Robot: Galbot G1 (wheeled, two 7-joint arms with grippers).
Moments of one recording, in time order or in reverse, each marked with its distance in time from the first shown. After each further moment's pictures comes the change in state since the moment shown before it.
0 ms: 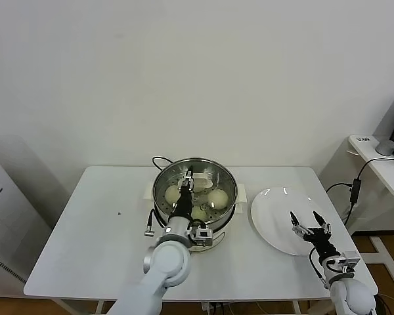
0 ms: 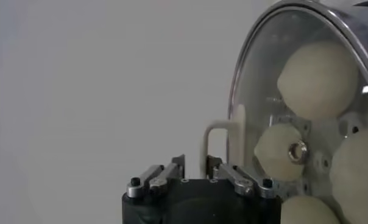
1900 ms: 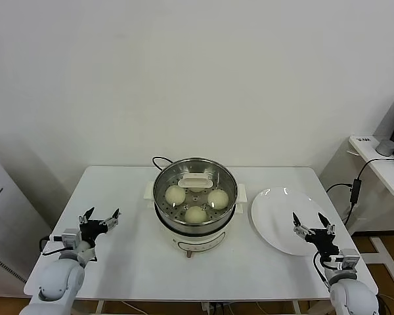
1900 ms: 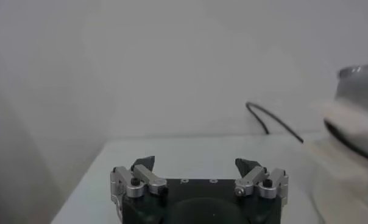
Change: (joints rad) left arm 0.253 0.203 -0.638 0.196 -1.729 -0.250 -0.235; right arm -0.088 0.013 -0.002 0.199 -0.090 -0.147 0.163
